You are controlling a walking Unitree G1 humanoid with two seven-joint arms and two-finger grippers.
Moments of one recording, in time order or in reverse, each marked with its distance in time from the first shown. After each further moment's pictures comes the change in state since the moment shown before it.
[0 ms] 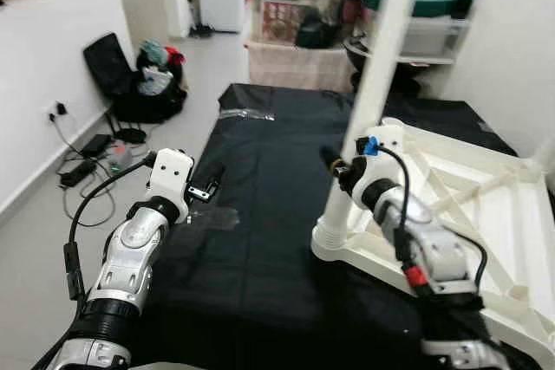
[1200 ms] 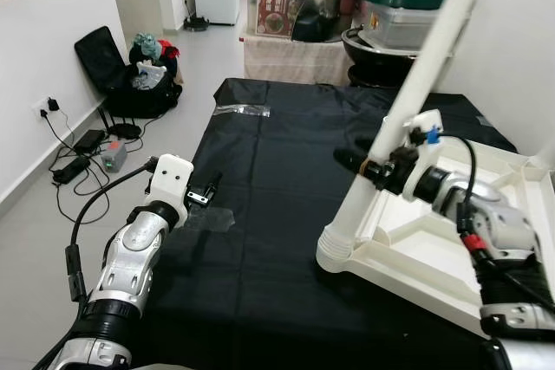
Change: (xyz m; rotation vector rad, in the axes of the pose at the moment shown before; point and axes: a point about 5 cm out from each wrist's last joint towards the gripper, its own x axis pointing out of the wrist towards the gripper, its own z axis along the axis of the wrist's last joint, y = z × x) left arm 0.000 -0.001 -0.009 0.017 0.045 0.007; right arm 0.024 -0.040 0.019 0.062 0.077 0.761
